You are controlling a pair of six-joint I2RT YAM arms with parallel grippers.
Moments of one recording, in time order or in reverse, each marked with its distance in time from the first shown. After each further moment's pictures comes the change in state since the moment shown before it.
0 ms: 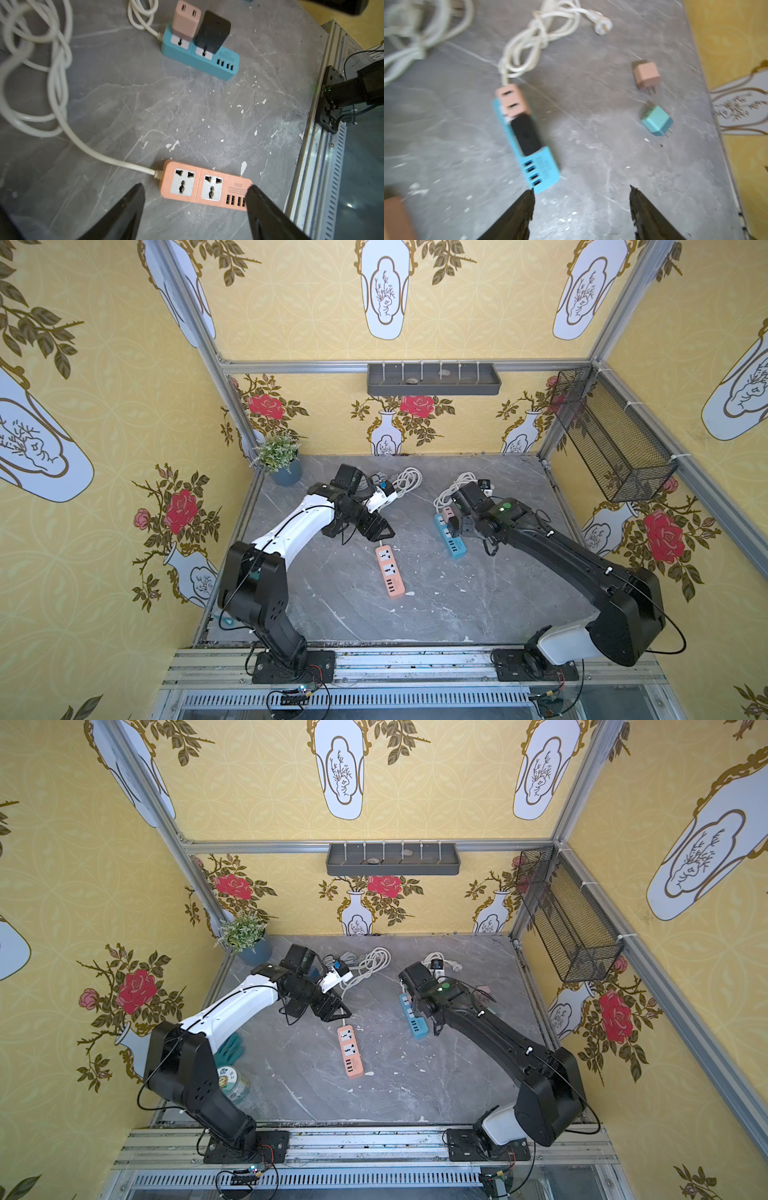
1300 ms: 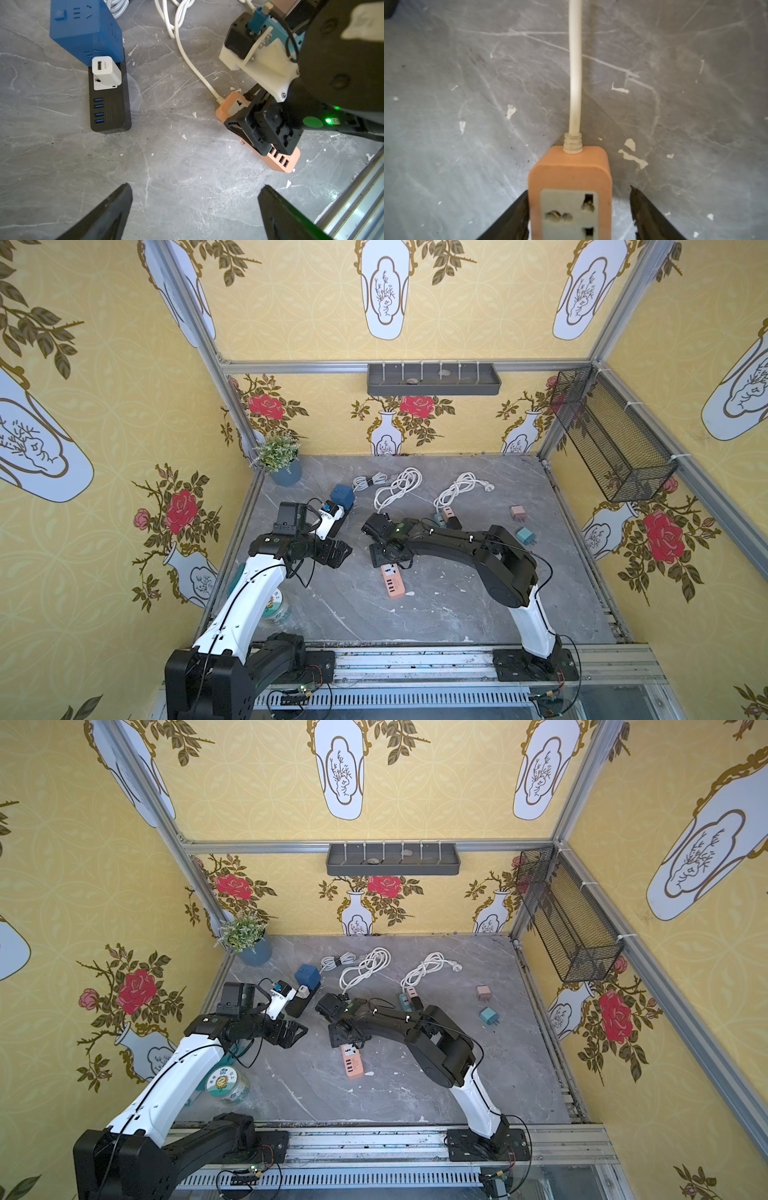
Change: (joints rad) left arm 0.270 -0.496 -0.486 0.092 -0.183 -0.134; right arm 0.278 0.694 0.344 0.241 -0.344 0.050
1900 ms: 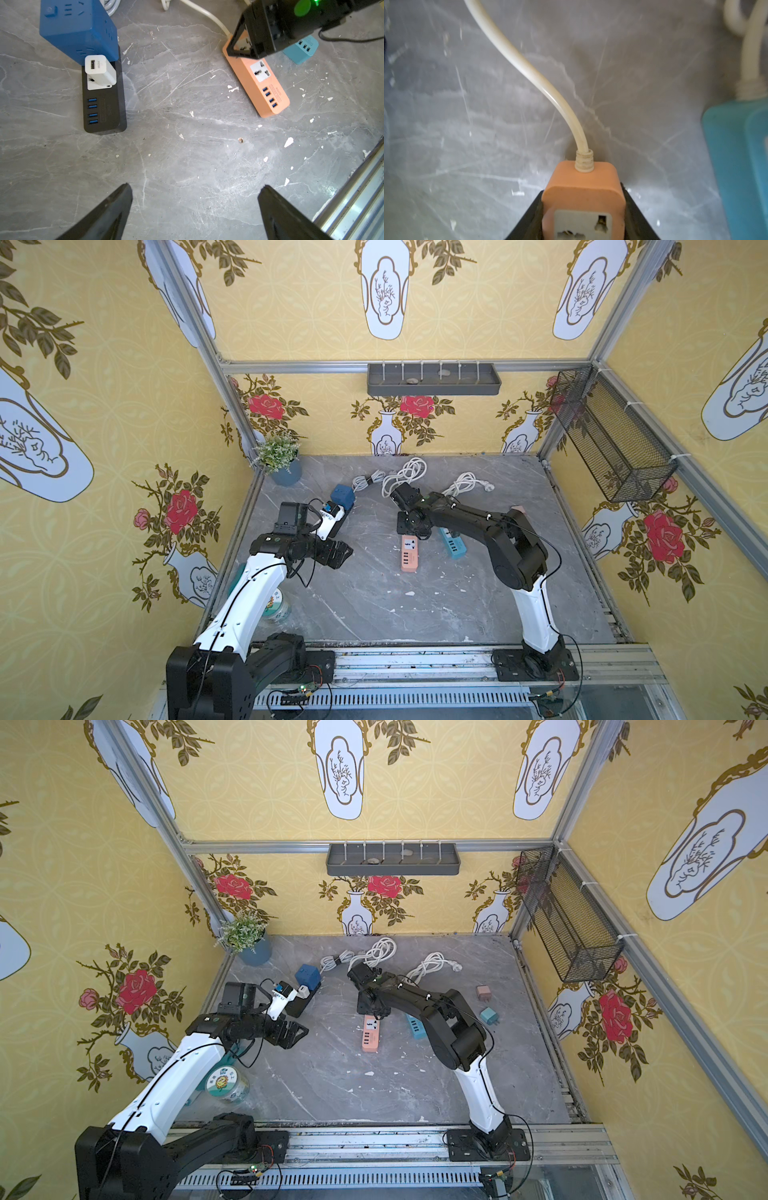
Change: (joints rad) left arm 0.000 0.012 -0.001 0.000 0.019 0.011; right arm -0.251 0.021 0.075 0.008 0.002 0.060
